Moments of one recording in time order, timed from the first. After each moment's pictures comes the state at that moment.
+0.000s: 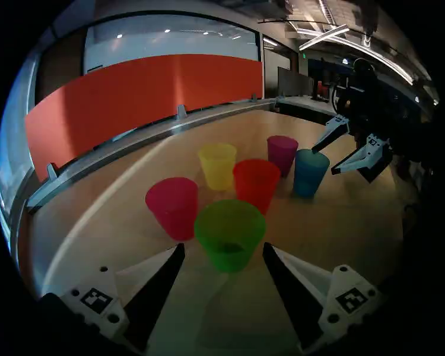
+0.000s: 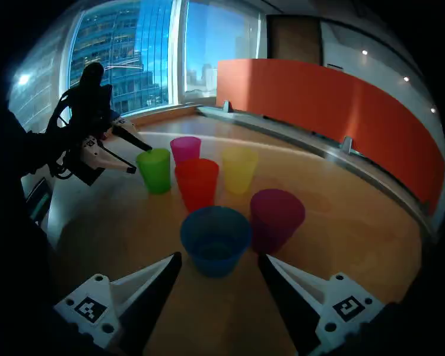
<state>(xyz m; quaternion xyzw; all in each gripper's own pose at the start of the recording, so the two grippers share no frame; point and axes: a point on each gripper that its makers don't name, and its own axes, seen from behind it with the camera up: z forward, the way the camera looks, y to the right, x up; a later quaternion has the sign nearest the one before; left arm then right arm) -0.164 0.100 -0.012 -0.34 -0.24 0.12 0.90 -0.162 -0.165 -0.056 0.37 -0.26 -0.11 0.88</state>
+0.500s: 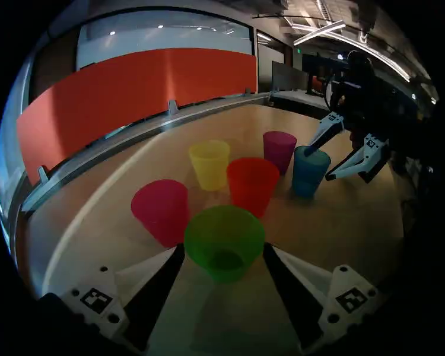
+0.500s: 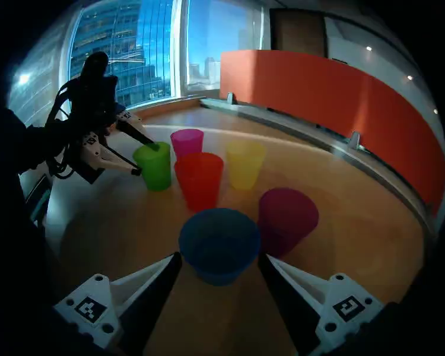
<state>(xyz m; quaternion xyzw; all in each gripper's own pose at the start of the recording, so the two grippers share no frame) -0.173 0.119 0.002 -0.36 -0.26 0.12 0.89 -0.174 -0.178 -0.049 0.38 -0.28 -0.12 0.87</state>
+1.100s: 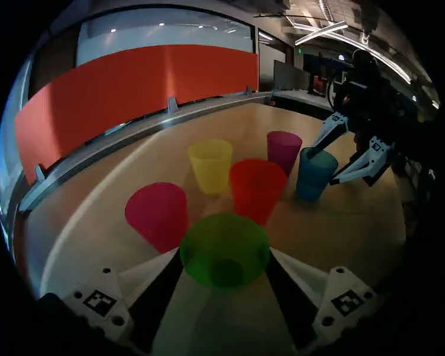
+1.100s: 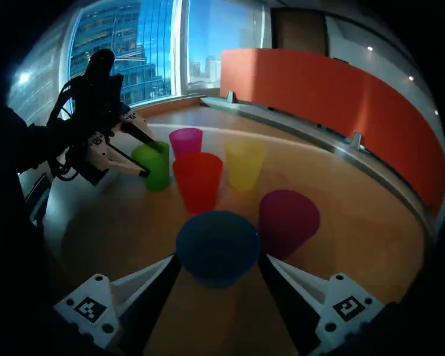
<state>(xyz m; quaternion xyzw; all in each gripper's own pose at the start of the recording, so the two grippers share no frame) -0.180 0.129 0.015 -0.36 -0.26 0.11 0.89 -0.176 -0.181 -0.044 0.38 -0.29 -0.12 0.87</state>
